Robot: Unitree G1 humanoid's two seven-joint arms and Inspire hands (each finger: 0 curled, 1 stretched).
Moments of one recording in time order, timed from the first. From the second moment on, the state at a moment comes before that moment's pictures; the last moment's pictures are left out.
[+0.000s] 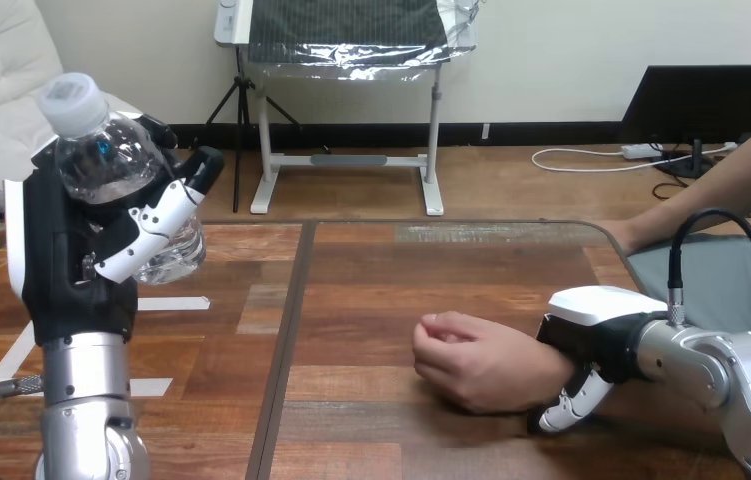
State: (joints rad) left arm -0.06 0.07 0.18 -0.03 -0.13 -0.38 0.01; right arm -0.43 -0.64 0.42 0.41 -0.77 -0.04 0.56
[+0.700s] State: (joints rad) left arm -0.06 0.06 0.18 -0.03 -0.14 -0.38 0.01; right arm -0.44 -0.66 0.42 0.36 -0.76 0.01 0.63
